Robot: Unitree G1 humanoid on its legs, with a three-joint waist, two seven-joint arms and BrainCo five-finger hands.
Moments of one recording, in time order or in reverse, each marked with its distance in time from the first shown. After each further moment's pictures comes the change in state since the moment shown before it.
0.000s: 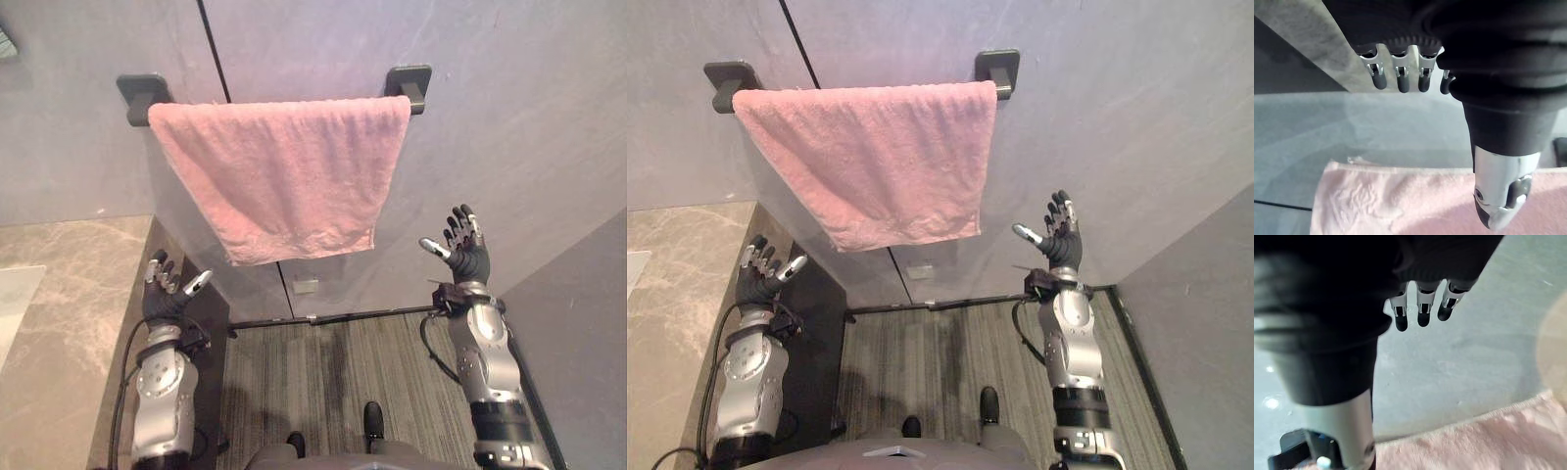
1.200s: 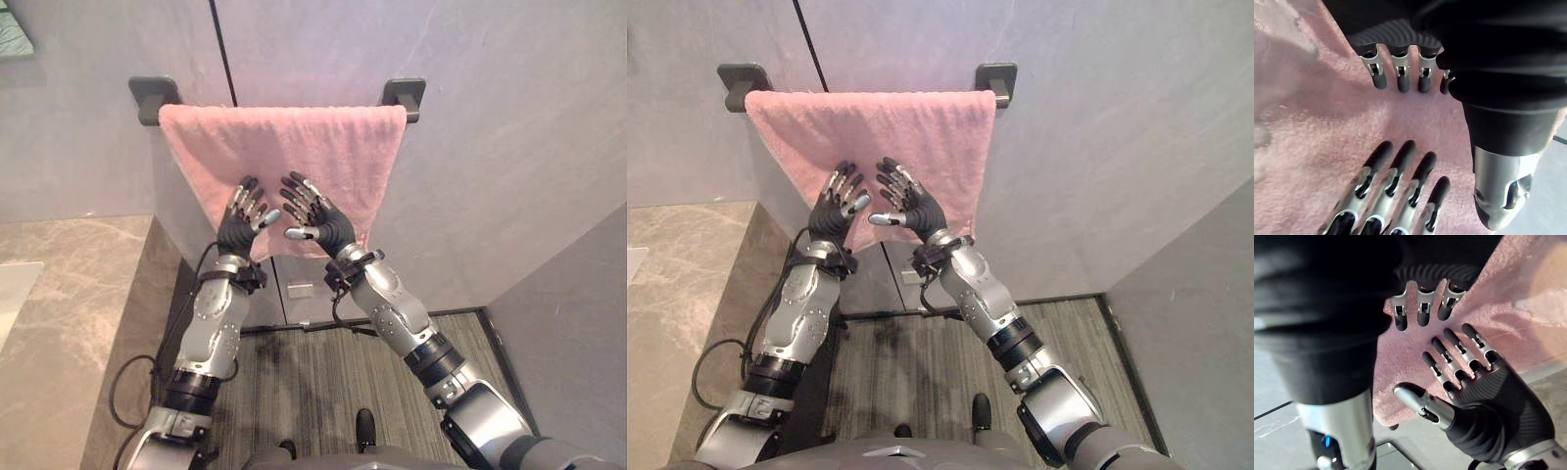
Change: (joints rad) left arm -0.489 0.161 -0.317 0.254 -0.351 -0.049 -0.033; right arm -0.508 0.031 0.527 0.307 0.354 0.003 0.114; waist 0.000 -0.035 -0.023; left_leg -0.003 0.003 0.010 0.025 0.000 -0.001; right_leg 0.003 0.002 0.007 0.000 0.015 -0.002
